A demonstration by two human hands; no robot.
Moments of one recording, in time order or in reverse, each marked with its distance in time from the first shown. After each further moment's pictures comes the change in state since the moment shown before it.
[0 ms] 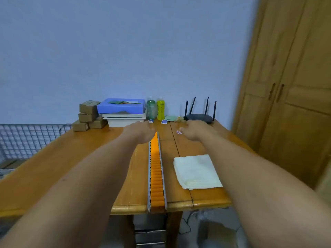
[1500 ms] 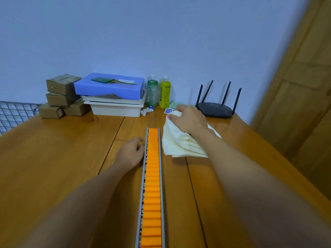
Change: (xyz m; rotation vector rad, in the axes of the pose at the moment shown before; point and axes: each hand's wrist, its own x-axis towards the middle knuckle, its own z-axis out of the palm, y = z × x) left_hand 0.154 -0.073 0.197 -0.513 0.016 -0.073; right_hand 0.227 -0.012 0.105 0.207 0.204 -0.170
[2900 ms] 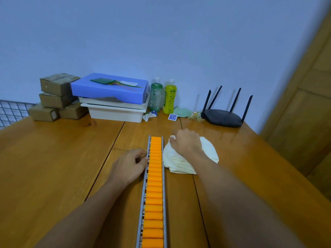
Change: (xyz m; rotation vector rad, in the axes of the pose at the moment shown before) left_hand 0.016 -0.020 0.010 -0.053 0.021 0.063; right_hand 0.034 0.029 0.100 -0.390 -0.070 -0.103
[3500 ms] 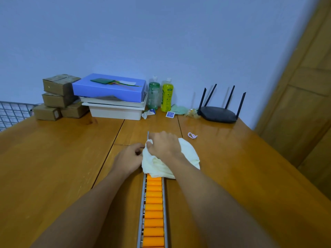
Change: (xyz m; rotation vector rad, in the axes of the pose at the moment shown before) left_hand -0.002 0.001 -0.001 -0.094 0.003 -0.037; right_hand -0.044 -0.074 -0.021 0.120 0.022 -0.118
